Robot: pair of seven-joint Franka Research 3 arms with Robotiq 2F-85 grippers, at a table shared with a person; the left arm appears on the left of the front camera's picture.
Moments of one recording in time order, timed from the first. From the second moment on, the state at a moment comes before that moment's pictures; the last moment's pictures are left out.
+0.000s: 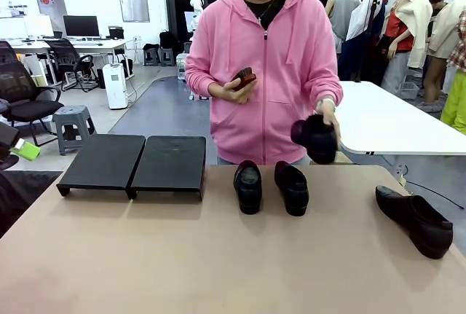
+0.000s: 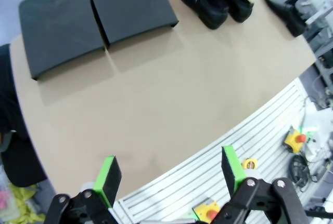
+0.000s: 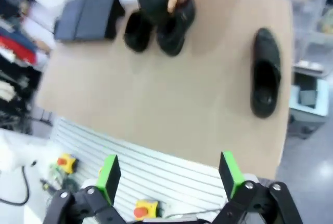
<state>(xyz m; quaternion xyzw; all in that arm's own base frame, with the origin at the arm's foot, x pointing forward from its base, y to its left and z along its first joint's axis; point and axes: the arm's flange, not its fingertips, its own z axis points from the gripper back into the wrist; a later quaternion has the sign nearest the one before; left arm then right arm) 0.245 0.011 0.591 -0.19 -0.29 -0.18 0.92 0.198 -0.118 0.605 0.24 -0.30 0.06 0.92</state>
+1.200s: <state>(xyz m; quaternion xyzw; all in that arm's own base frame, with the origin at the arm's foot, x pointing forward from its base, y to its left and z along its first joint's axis) 0.245 0.011 0.591 -0.19 -0.29 -0.18 0.92 0.135 -0.167 0.618 0.20 -0.38 -0.05 0.90</state>
